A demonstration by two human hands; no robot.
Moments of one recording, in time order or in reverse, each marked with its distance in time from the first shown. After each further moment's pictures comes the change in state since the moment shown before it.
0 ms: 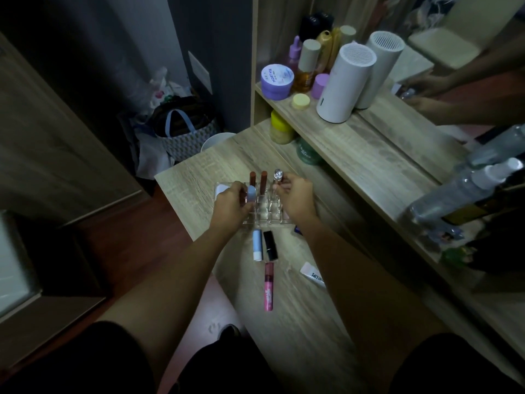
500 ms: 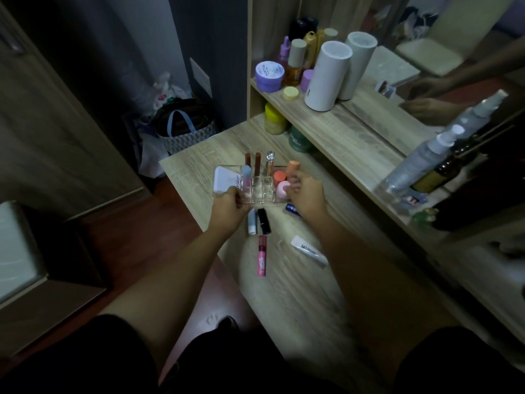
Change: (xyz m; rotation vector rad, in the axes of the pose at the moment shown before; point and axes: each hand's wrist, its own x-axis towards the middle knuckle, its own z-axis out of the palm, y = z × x) left_hand -0.065 0.003 0.003 -0.047 -0.023 -0.072; right_hand -0.051 0.022 -0.040 -0.079 0.024 -0.062
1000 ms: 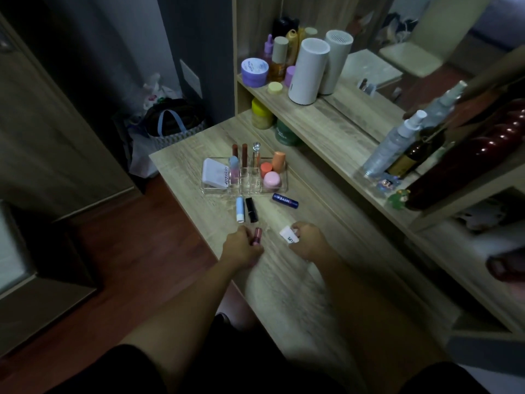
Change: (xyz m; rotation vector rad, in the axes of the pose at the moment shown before) left_hand -0.083 -0.013 0.064 0.096 -0.261 -0.222; right_hand -0.097 0.079 -0.010 -0.390 -0.343 0.158
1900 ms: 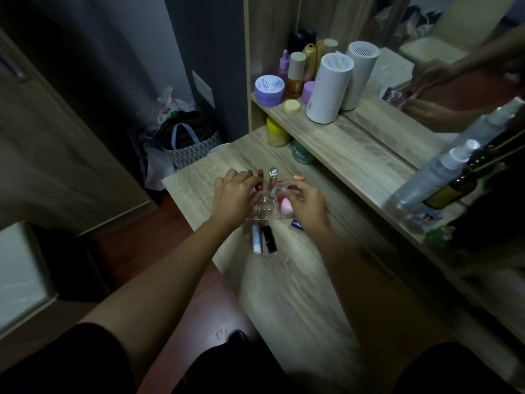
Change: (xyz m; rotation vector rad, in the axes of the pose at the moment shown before) left_hand 0.083 0.065 -0.122 0.462 0.481 0.587; right_hand 0.093 -0.089 -0.047 0.658 0.335 -0.172
